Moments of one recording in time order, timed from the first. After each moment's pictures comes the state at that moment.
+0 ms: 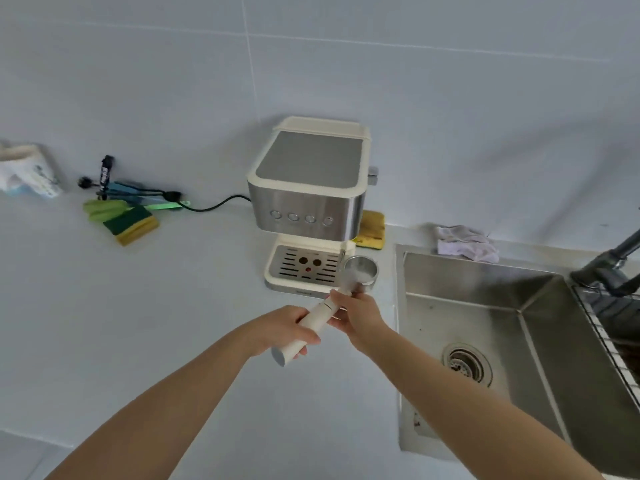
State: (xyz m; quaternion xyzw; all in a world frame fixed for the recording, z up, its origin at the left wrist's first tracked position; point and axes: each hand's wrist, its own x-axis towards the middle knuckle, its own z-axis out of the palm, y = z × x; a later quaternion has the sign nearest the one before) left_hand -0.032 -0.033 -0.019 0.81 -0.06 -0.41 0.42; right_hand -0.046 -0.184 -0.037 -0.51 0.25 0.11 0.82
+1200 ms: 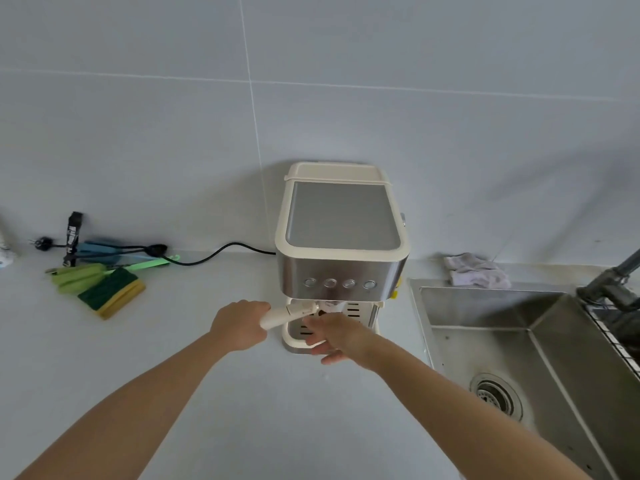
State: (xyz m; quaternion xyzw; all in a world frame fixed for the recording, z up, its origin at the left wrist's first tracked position) left_hand 0.124 0.062 -0.025 0.97 -0.21 -0.12 0.02; right_hand 0.033 -0.108 0.027 -0.75 0.20 0.27 0.57
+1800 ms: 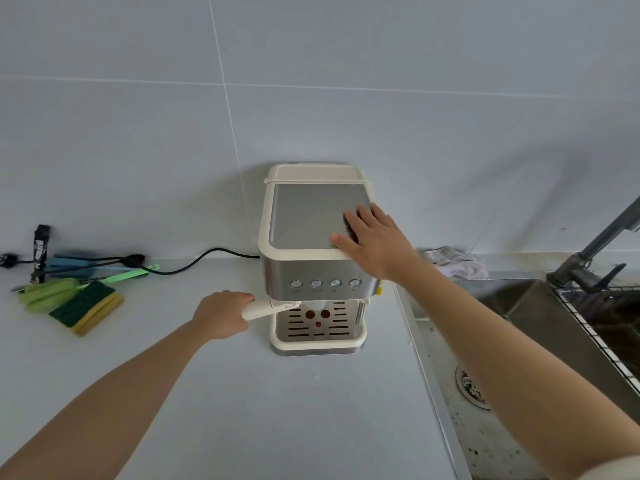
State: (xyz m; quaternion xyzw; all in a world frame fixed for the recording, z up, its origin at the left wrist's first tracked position) left_hand 0.153 0.065 -0.021 0.96 -0.25 -0.10 0.00; right_hand 0.070 -0.186 0.102 -0.99 0.03 -0.03 0.10
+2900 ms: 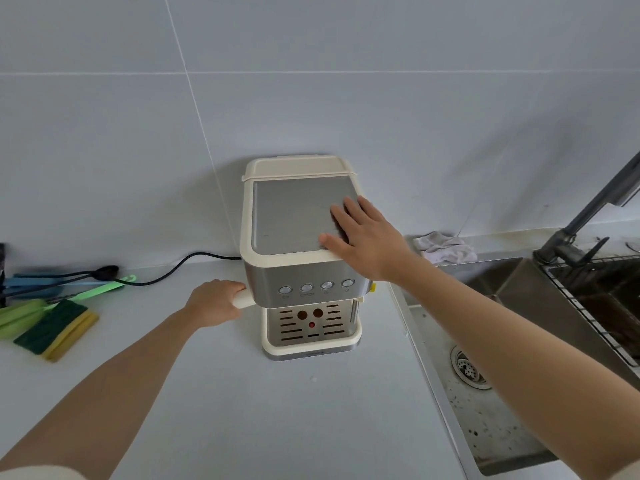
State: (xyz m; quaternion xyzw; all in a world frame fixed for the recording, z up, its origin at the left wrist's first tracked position) left_hand 0.198 0.054 -0.027 0.96 -0.26 -0.13 0.06; right_hand 0.073 -0.187 0.096 -0.99 0.02 -0.05 0.08
